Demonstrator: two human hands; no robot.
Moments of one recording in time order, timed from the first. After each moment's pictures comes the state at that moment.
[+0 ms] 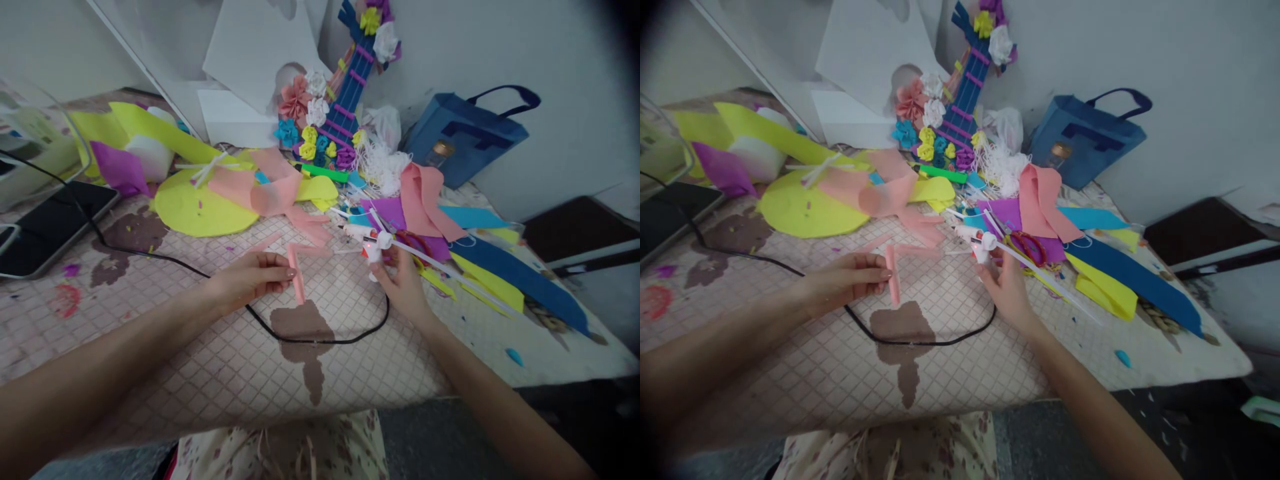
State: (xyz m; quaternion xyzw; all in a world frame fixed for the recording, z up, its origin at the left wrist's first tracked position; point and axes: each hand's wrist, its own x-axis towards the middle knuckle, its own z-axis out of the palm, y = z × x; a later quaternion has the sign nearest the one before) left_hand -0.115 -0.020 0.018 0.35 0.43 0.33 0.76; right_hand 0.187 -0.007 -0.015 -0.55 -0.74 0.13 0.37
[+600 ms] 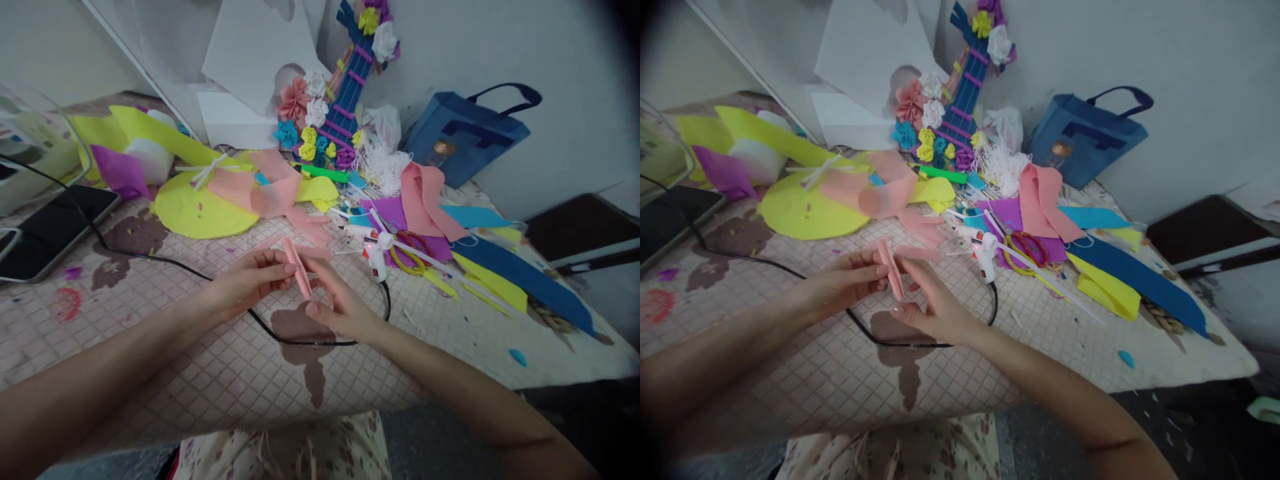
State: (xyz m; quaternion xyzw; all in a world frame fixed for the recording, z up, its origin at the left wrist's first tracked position) left_hand -0.114 -0.023 0.013 0.38 0.33 0.41 0.76; right_hand 0.083 -0.034 0.012 -0.26 -0.80 0.44 0.32
